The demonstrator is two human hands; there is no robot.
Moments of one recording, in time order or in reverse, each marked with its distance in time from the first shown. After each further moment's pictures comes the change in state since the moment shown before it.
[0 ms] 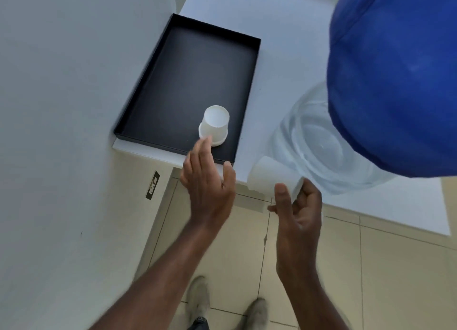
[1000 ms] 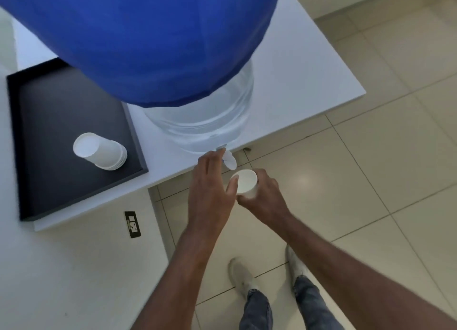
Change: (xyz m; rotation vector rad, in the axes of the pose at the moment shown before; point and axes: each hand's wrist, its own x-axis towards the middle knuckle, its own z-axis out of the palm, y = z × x) left_hand -0.096 0.068 0.068 0.223 -0.680 0.440; right_hand 0.011 0.134 -0.138 -0.535 0.006 0.309
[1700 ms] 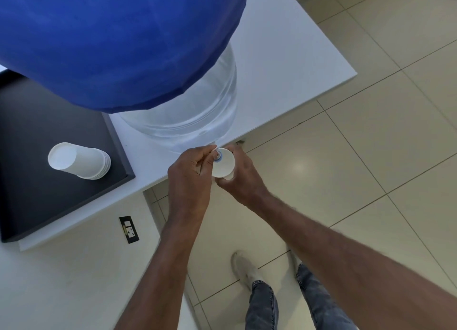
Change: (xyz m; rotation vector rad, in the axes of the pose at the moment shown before) left_hand 0.033 -0.001 -0.010 -0.268 0.096 -0.081; right_hand 0.042 -0.016 0.028 0.114 0.104 -0.282
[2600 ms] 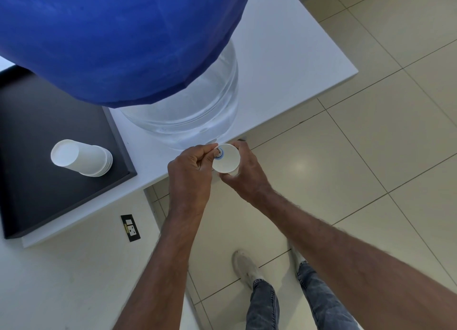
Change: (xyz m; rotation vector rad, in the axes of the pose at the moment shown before) left_hand 0.005 -0.002 -0.001 -0.015 -0.003 -0.029; right_hand 0.001 -0.001 -0.007 0.064 0.032 0.001
